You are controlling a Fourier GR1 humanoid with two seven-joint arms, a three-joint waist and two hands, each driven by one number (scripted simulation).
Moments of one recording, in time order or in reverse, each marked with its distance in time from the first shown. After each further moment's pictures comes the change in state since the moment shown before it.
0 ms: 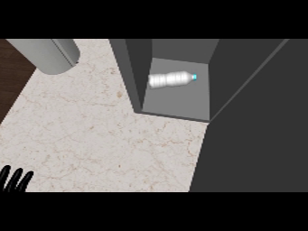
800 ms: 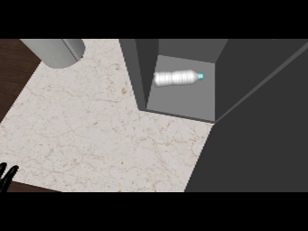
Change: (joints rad) left arm 0.000 0.073 0.074 -0.002 0.033 -0.061 0.001; right arm -0.134 0.024 0.003 0.018 -0.040 0.062 0.089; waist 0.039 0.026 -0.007
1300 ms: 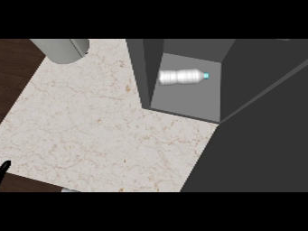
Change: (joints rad) left arm -0.010 0.029 0.039 -0.005 0.019 -0.018 0.009; right arm 0.017 0.072 -0.009 0.050 -0.110 0.013 0.021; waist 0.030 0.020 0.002
